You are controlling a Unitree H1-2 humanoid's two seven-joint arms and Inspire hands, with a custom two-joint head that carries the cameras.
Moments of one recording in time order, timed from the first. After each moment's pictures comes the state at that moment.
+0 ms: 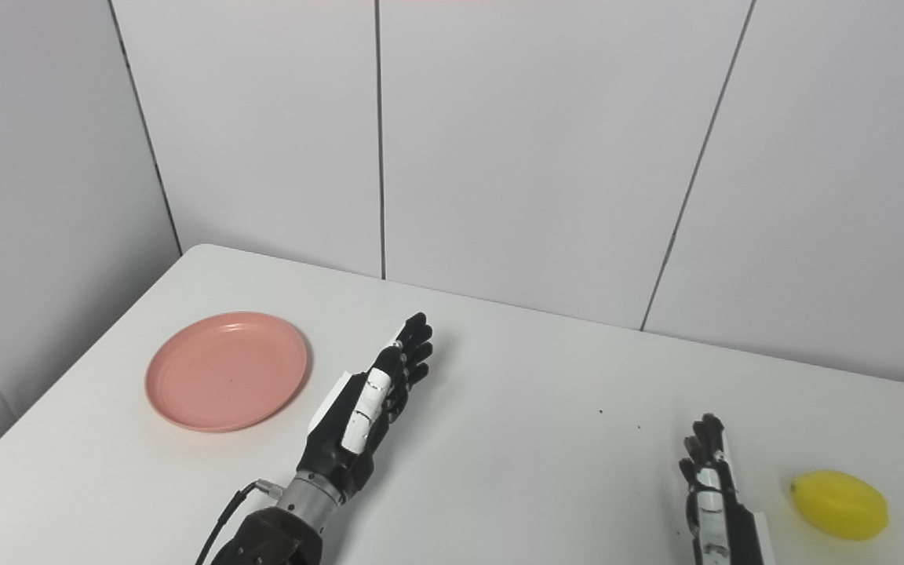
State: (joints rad) left arm -0.17 -0.02 -0.07 -0.15 -0.06 0.09 -0.11; right arm -0.06 -0.06 -0.02 -0.06 0.11 -0.09 0.07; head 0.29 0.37
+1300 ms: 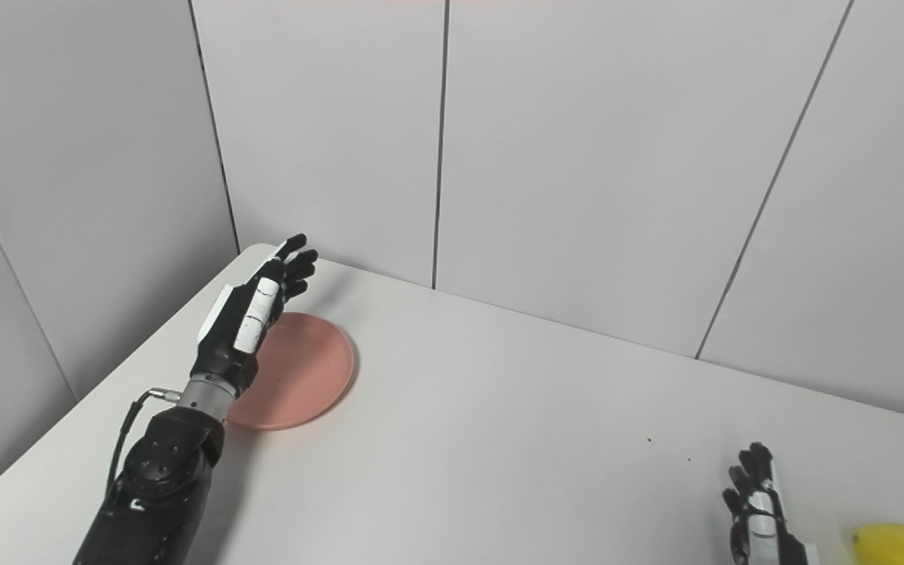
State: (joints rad) left arm -0.31 0.26 0.24 0.05 -0.07 -0.01 -0.04; right arm -0.11 -0.08 -0.03 -0.02 0.13 -0.05 0.10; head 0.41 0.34
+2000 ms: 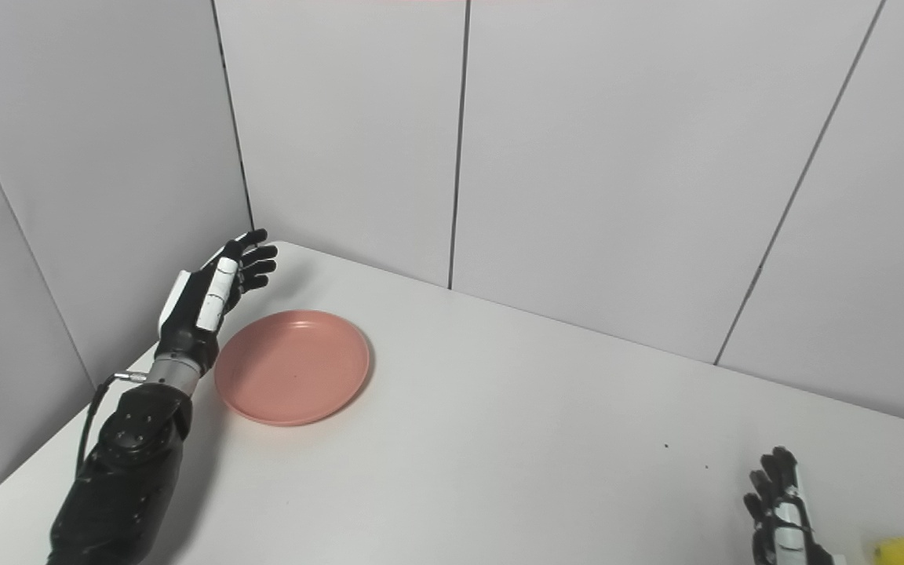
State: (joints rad) left arm -0.34 0.37 0.32 0.23 -0.09 -0.06 -0.01; right arm -0.10 -0.10 -0.04 -0.04 0.17 -0.04 0.12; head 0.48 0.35
